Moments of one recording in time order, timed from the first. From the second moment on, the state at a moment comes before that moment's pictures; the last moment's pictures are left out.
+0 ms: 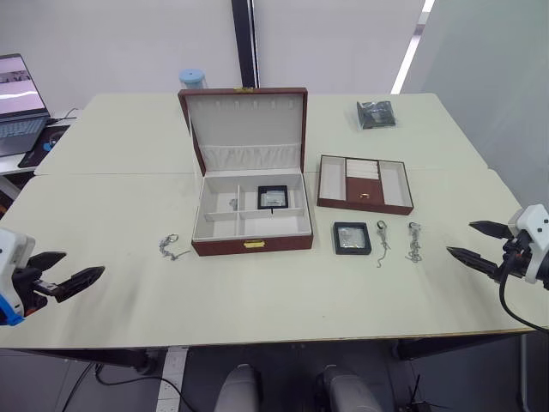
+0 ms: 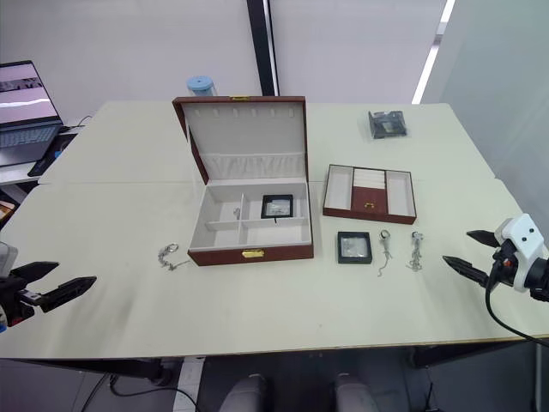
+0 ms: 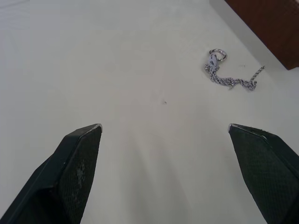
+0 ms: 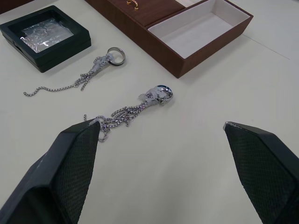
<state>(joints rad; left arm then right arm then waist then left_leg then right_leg) 0.20 0.93 0.70 -0.01 -0.45 0.59 -0.93 -0.11 -0.94 -0.32 0.21 0.37 0.20 1.07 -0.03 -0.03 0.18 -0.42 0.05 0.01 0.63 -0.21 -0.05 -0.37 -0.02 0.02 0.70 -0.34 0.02</state>
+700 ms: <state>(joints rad) 0.14 0.55 0.58 -0.21 -0.50 0.51 -0.66 -0.08 -0.71 -0.09 -0.34 0.50 0.34 1.04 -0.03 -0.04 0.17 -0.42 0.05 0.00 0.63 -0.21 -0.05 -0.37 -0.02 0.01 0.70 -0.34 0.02</state>
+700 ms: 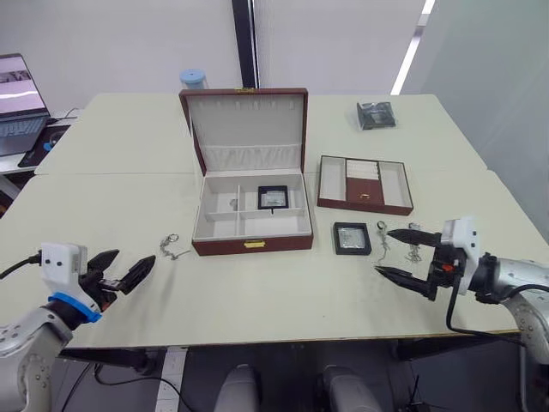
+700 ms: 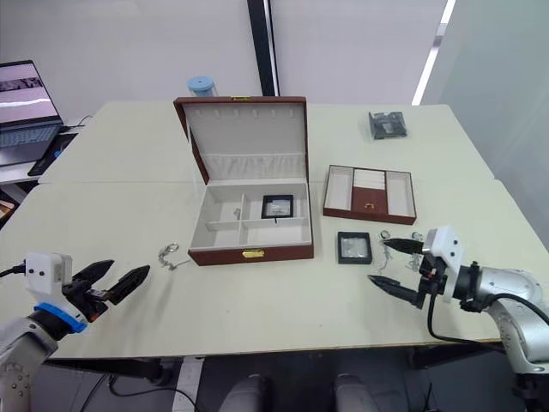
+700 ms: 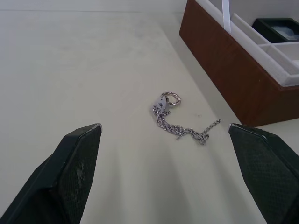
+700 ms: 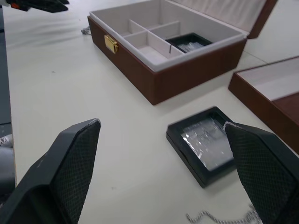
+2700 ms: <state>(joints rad) -0.04 0.51 0.34 0.10 -0.36 0.27 -0.58 -0.13 -0.66 0.07 -0.43 0.47 0.38 0.98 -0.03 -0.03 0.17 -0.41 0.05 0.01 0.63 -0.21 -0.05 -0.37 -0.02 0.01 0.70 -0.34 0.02</state>
